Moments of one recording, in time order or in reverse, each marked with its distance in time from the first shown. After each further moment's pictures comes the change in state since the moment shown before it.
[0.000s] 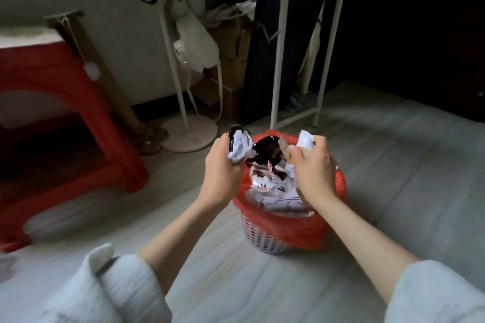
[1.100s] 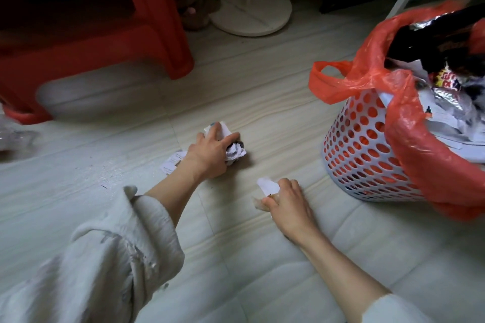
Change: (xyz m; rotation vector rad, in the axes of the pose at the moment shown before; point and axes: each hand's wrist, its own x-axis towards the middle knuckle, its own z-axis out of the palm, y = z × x) left_hand -0.055 -0.334 -0.058 0.900 -0.772 -0.357; right_hand -0.152 0.138 0.237 -0.565 -0.833 0.159
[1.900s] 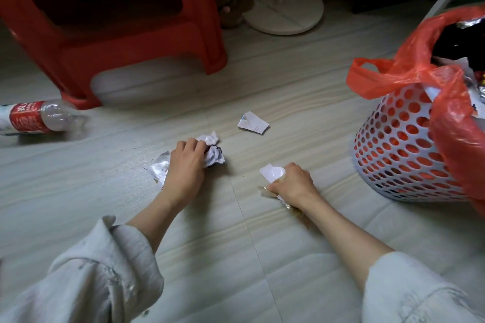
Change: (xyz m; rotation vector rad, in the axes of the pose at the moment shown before) left_hand -0.089 -0.068 0.024 -0.145 0.464 -0.098; right_hand 0.012 -0.051 0.004 0.124 -0.166 0.121
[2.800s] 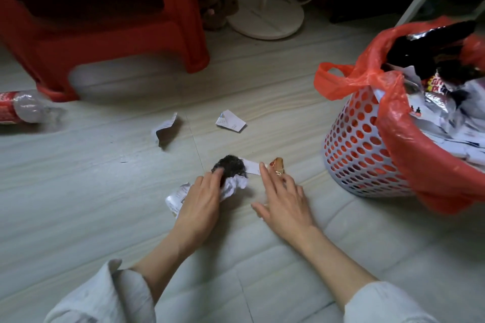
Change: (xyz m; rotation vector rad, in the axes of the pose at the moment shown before) left_hand -0.063 0.080 0.029 -0.133 -0.012 0.058; right_hand -0.023 0.067 0.002 -0.649 0.291 -0.575
